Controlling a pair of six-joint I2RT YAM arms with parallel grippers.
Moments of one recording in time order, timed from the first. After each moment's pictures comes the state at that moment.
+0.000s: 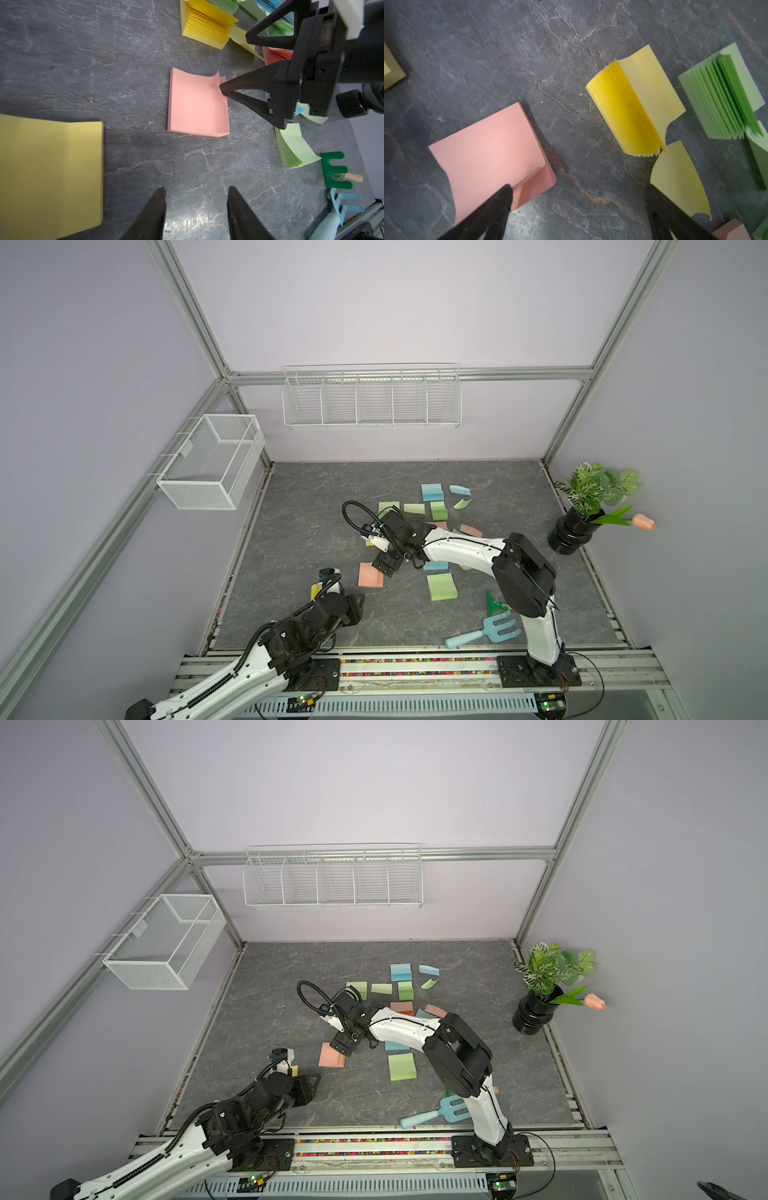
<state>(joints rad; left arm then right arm) -0.96 0.46 0.22 -0.49 -0.28 -0.94 0.94 2.05 1.49 -0.47 0.05 -0.19</state>
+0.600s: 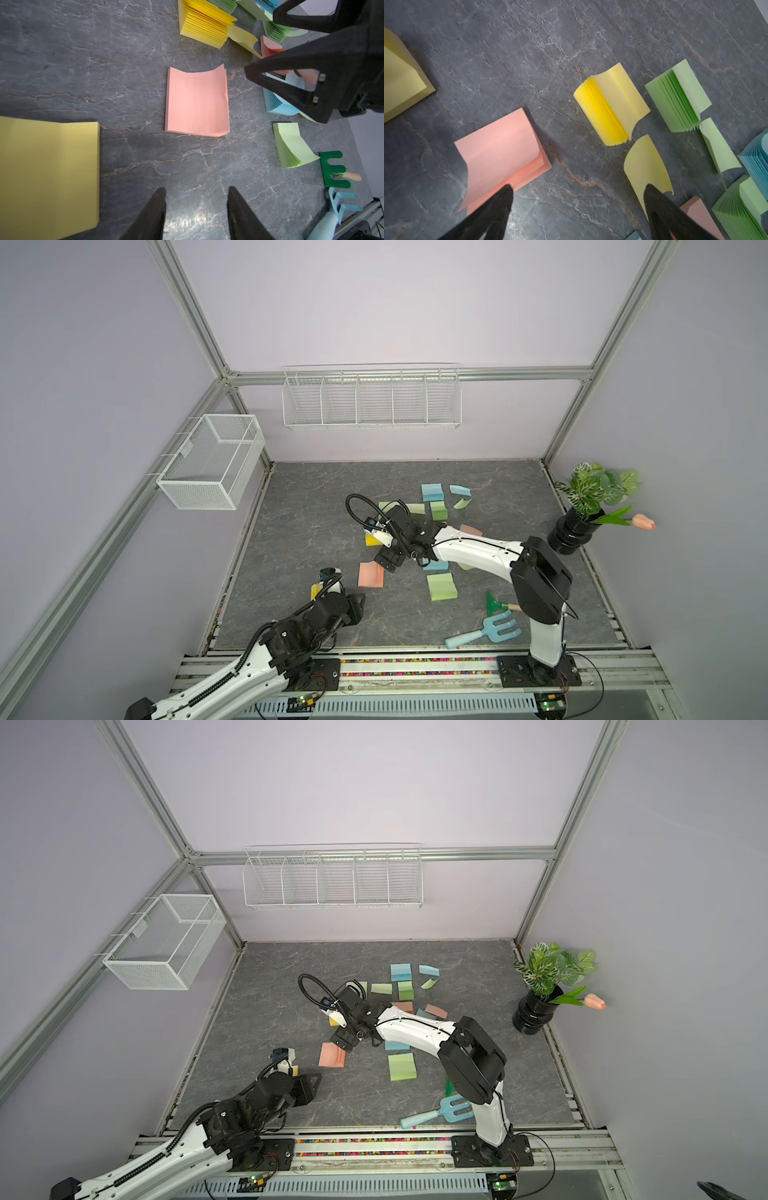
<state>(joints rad) -0.96 0.46 0.22 -0.48 -0.27 -0.94 0.94 1.94 1.46 -0.47 0.08 -0.18</state>
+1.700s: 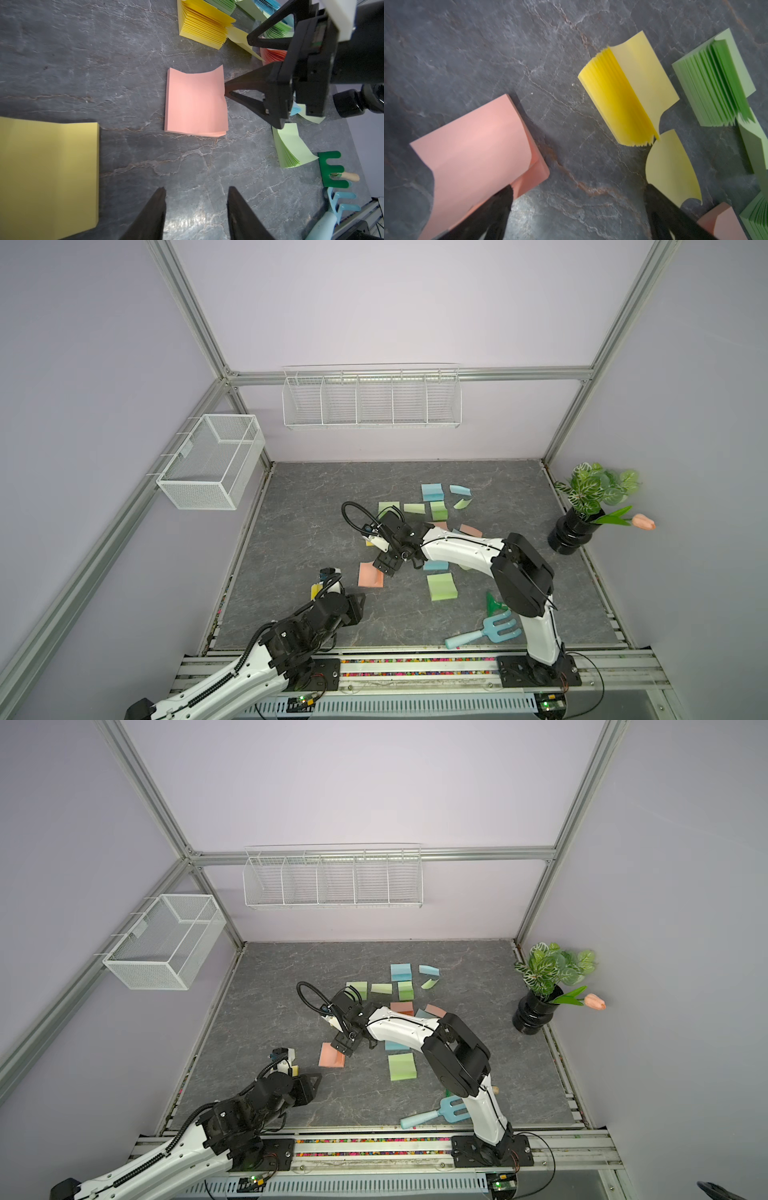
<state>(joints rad) -0.96 0.46 0.22 -0.48 -0.27 -0.94 0.95 2.07 1.53 -0.55 0.11 -0.17</state>
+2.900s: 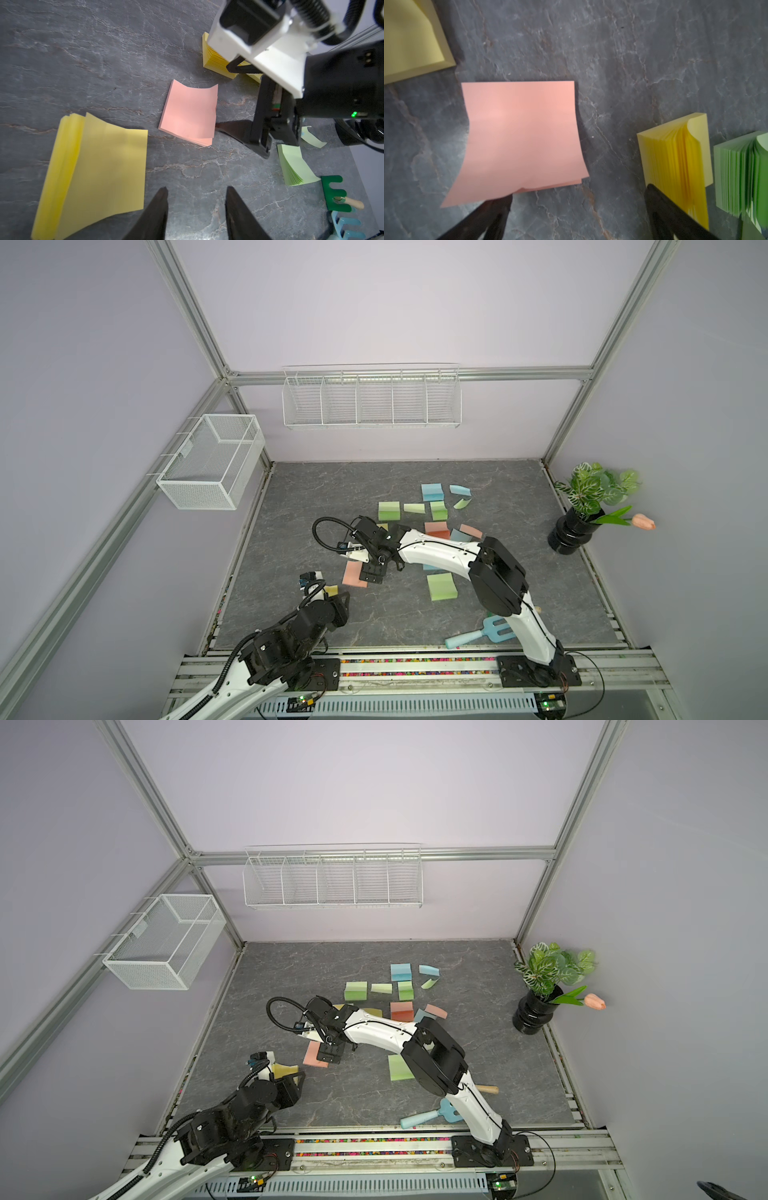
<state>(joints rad) -0.96 0.20 0.27 -0.75 -0.40 -0.99 1.04 2.24 1.79 -0.70 0.07 -0.45</state>
